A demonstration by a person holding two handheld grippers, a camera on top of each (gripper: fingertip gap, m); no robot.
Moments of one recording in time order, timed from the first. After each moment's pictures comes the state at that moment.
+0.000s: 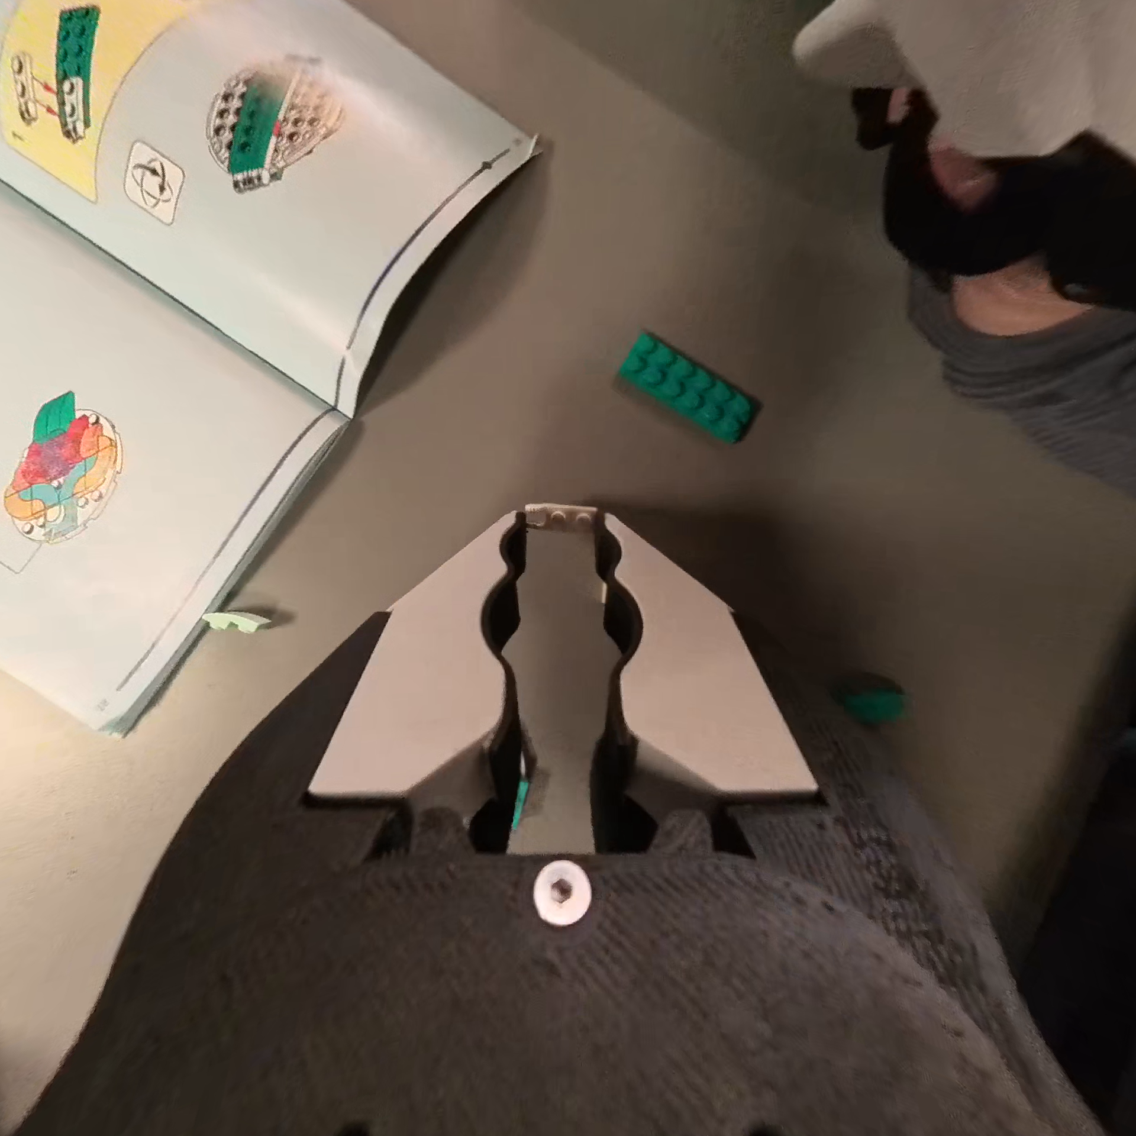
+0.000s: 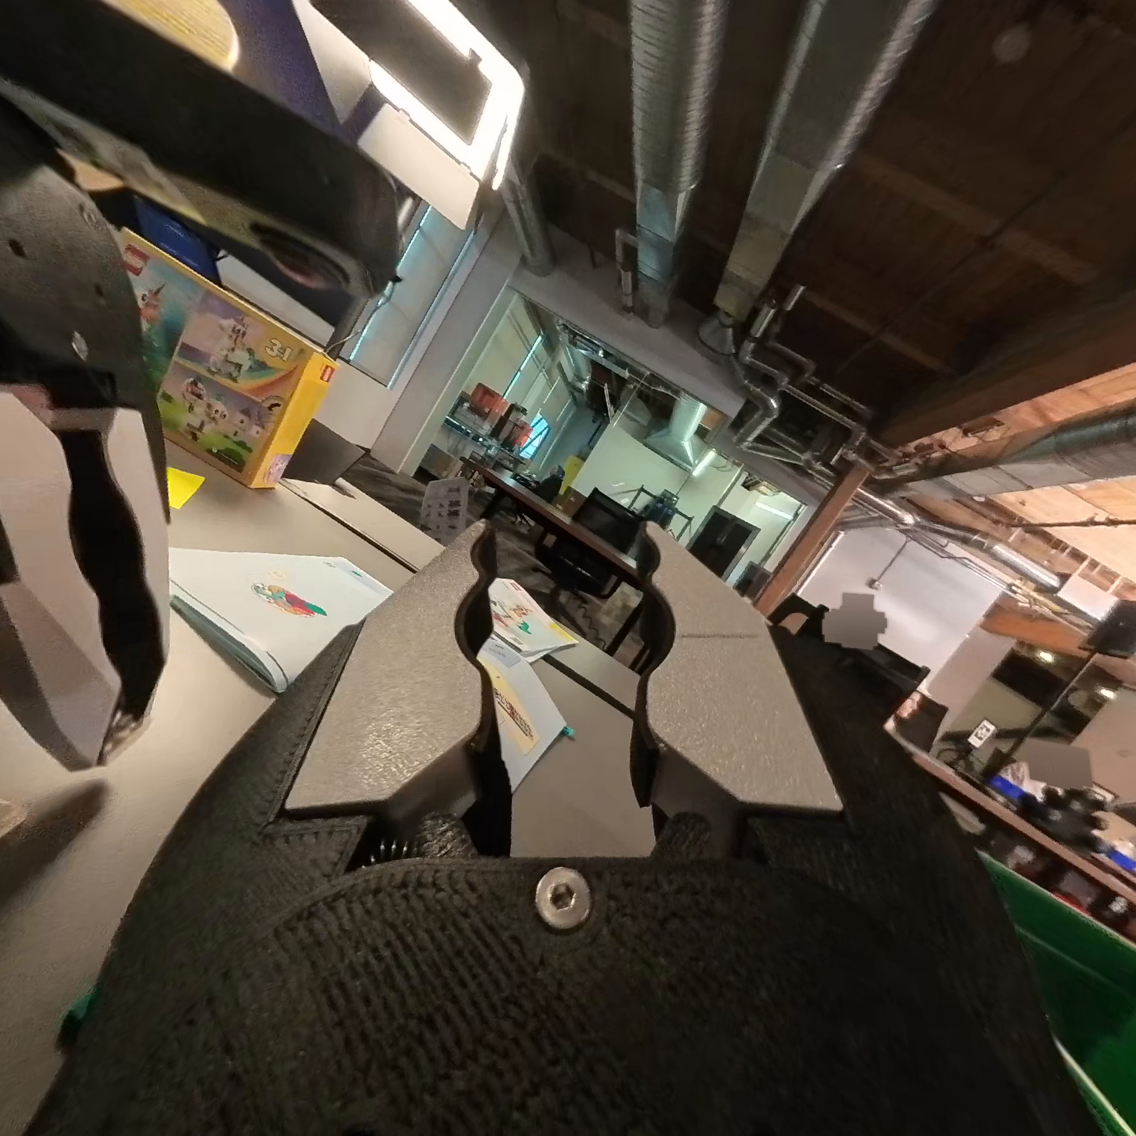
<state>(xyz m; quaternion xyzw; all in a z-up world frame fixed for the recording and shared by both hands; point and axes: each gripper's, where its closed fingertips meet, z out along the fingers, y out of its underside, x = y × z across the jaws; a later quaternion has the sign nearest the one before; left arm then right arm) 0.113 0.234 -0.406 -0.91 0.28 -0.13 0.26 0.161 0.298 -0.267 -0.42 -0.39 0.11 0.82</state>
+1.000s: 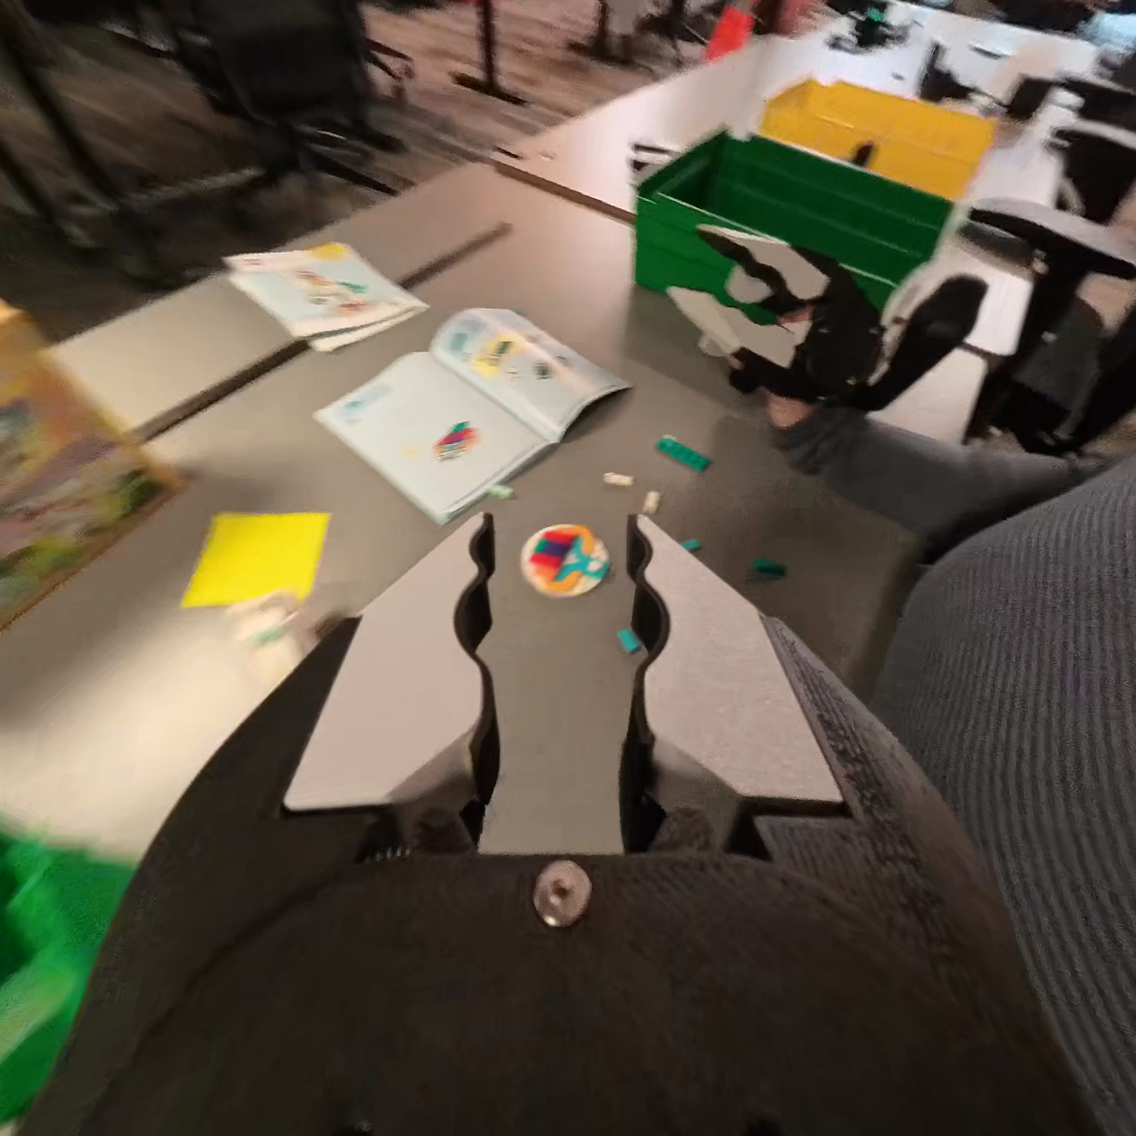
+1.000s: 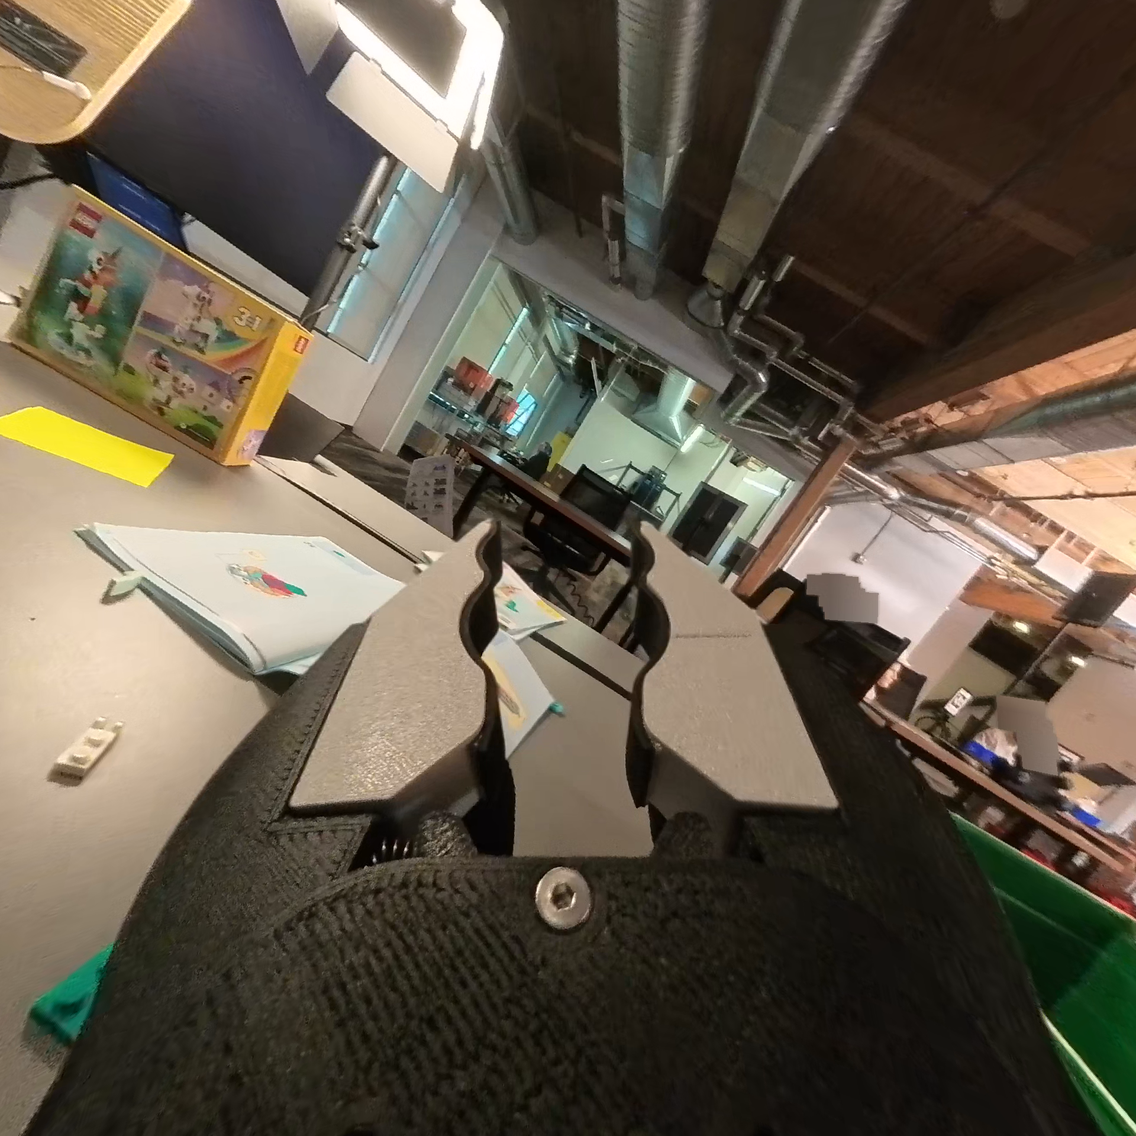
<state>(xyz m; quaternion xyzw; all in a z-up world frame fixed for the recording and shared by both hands) -0.033 0.107 -0.232 -0.82 0.18 -0.16 0.52 0.167 0.307 -0.271 -0.44 -0.38 0.10 0.81</state>
